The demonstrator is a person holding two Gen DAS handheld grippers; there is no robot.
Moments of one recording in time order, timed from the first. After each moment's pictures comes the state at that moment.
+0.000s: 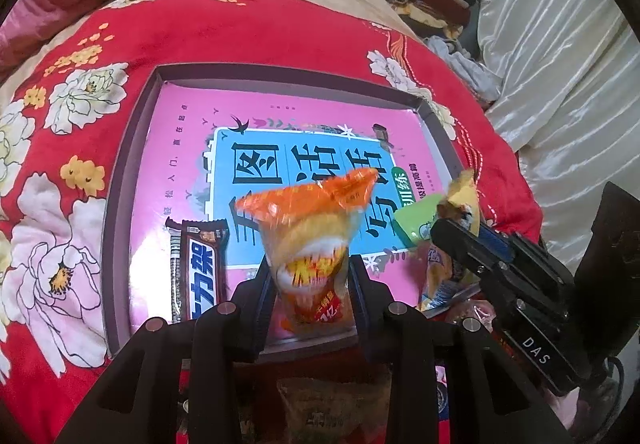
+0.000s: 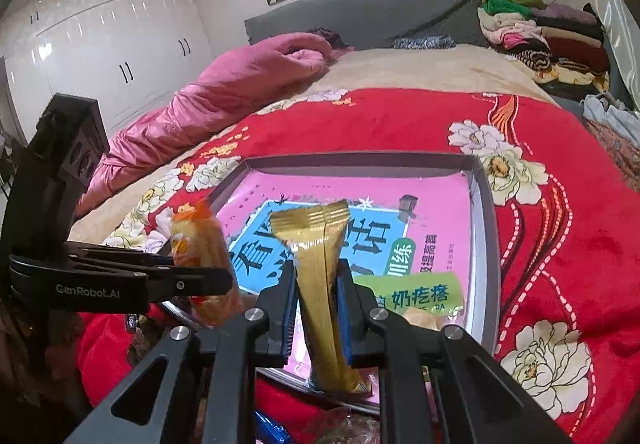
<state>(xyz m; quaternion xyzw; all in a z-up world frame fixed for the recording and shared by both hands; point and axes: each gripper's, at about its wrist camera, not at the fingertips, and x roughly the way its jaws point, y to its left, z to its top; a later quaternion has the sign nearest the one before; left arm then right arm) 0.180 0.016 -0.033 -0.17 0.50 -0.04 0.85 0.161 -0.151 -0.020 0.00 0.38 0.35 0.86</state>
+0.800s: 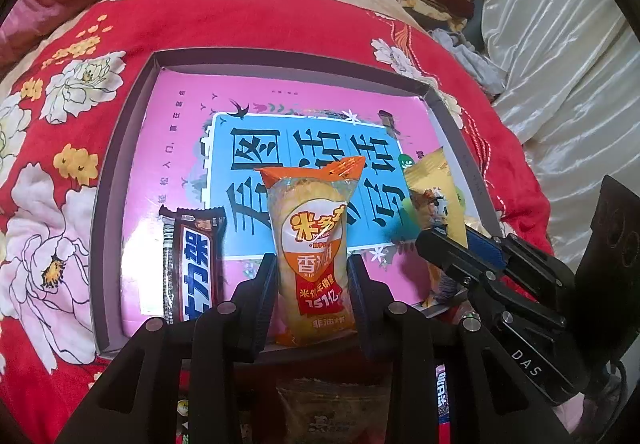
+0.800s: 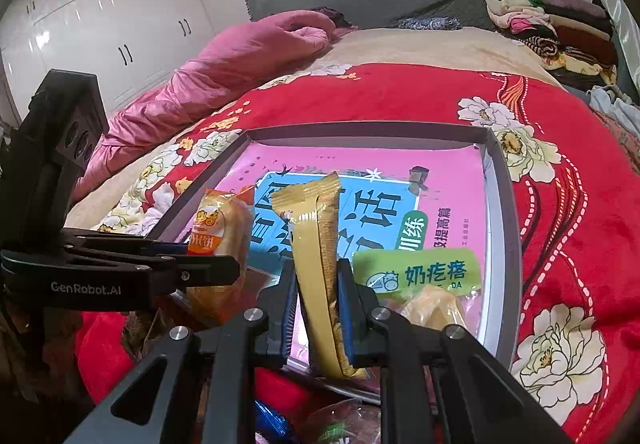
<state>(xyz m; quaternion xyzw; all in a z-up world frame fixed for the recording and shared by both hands) 0.178 0.014 -0.042 -0.16 0.51 -0.03 0.84 0.161 -0.143 -0.033 -0.02 0.41 0.35 0.84</state>
